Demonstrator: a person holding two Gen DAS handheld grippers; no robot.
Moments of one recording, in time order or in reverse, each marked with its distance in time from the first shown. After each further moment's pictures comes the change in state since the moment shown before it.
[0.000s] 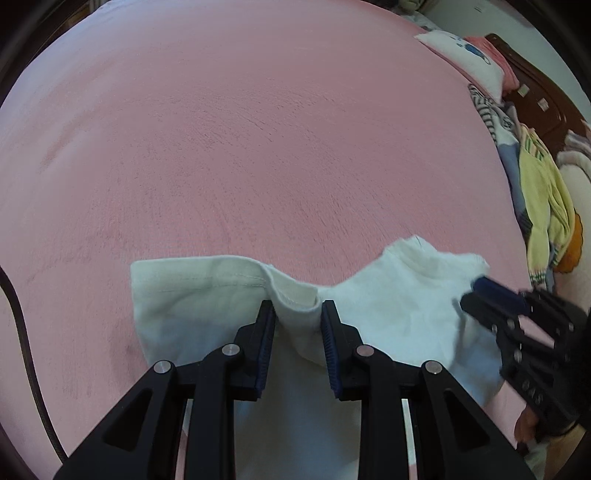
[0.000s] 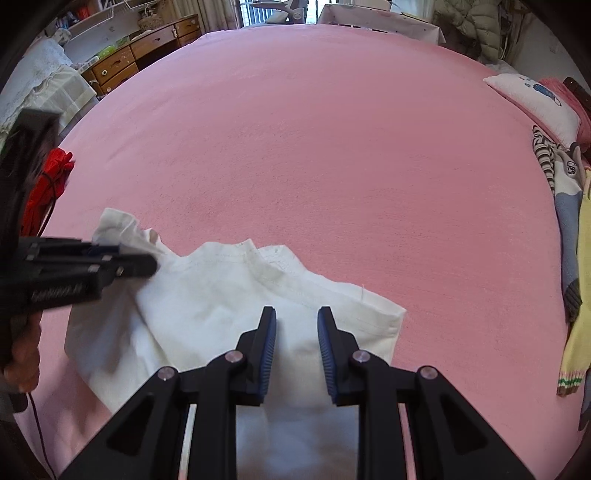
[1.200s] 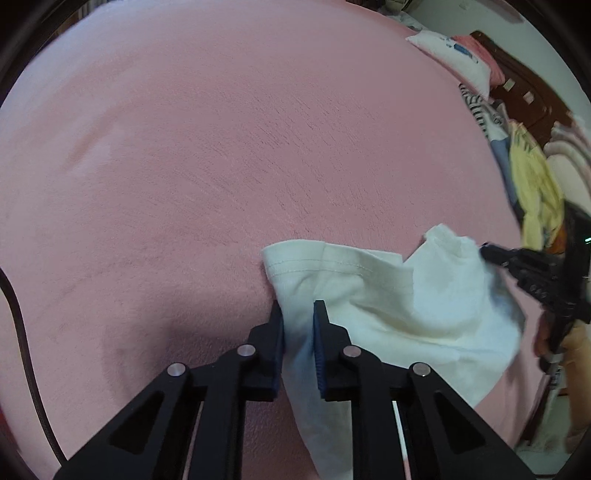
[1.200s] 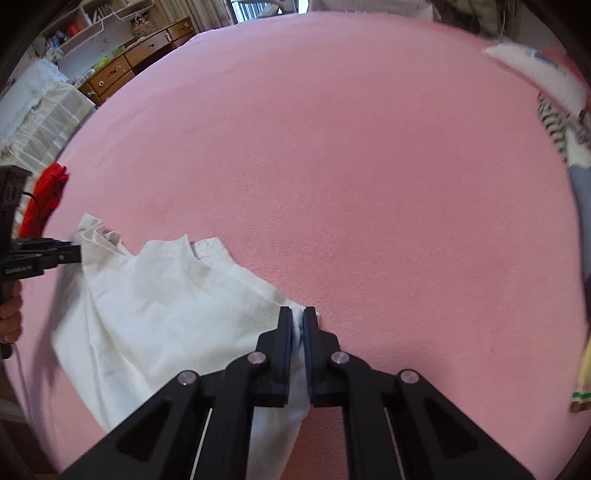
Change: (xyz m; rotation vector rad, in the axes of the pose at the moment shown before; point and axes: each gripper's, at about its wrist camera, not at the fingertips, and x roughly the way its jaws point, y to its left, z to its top) left arm -0.014 0.054 -0.007 0.109 -0.015 -0.009; right arm 0.030 -0.045 0.006 0.031 0.014 0.053
